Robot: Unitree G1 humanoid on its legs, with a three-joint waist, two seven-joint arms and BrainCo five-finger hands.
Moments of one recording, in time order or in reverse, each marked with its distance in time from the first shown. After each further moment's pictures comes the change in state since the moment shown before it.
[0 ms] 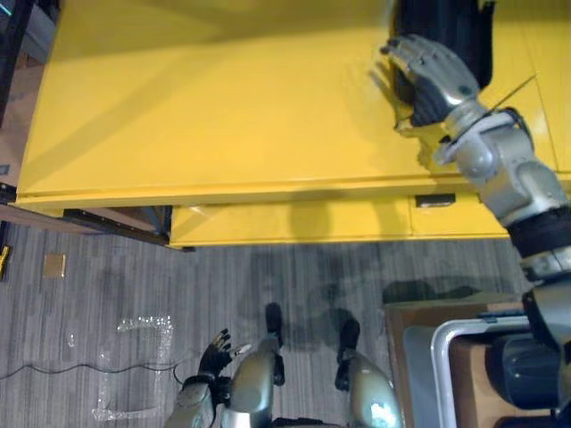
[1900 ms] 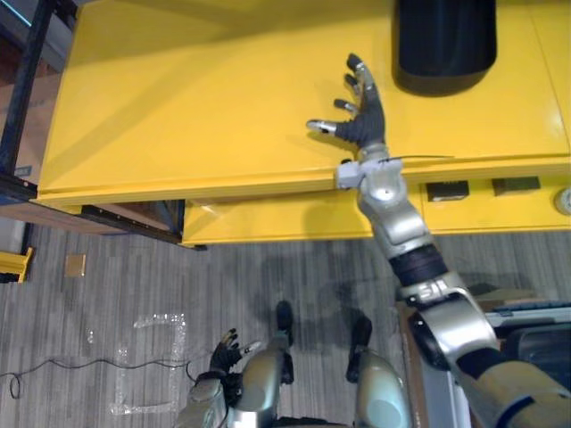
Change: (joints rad) left arm -0.057 -0.035 -0.098 0.066 -0.051 -0.019 0.076; right arm 0.119 0.621 -0.289 -0.012 0.751 0.118 -0.232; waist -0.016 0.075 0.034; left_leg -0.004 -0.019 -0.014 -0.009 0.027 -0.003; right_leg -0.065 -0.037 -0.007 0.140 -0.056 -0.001
